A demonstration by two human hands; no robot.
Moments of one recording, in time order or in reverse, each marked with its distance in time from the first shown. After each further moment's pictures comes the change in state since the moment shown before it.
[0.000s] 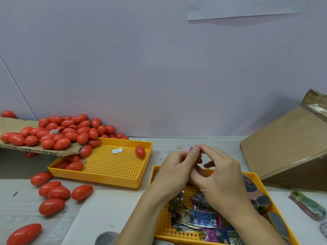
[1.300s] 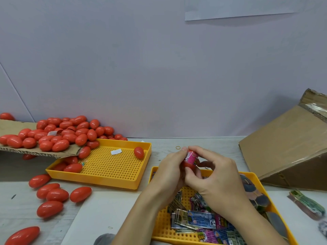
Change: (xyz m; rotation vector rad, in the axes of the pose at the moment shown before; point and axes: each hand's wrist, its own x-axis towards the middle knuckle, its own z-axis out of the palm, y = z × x) left_hand -0.001 0.001 -0.001 -0.445 -0.005 -0.174; right_hand -0.001 -0.005 -0.004 0.183 -0.081 0.091
